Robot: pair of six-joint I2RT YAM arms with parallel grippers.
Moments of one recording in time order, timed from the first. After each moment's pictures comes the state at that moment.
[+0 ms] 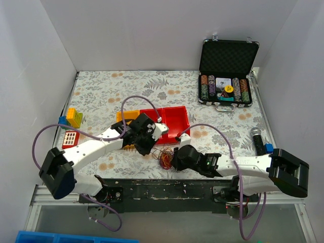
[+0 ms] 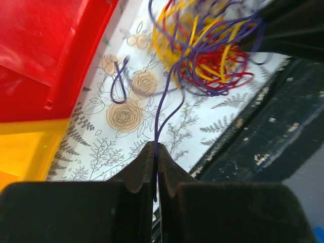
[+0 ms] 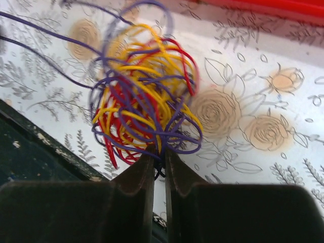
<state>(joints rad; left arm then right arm) -0.81 1.36 0.94 -0.72 0.17 0.09 1.21 1.24 0.48 0.04 0.26 0.75</state>
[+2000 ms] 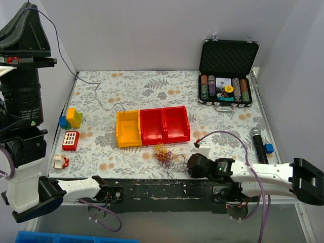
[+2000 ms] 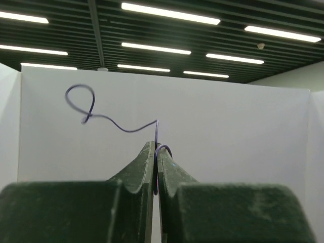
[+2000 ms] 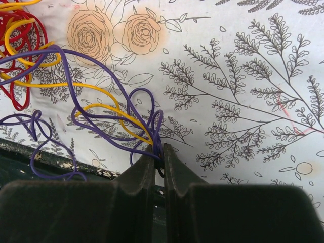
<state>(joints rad) -0.78 1.14 2.11 0.04 -0.37 0.41 1.27 1.00 0.39 -0.44 0.38 1.11</state>
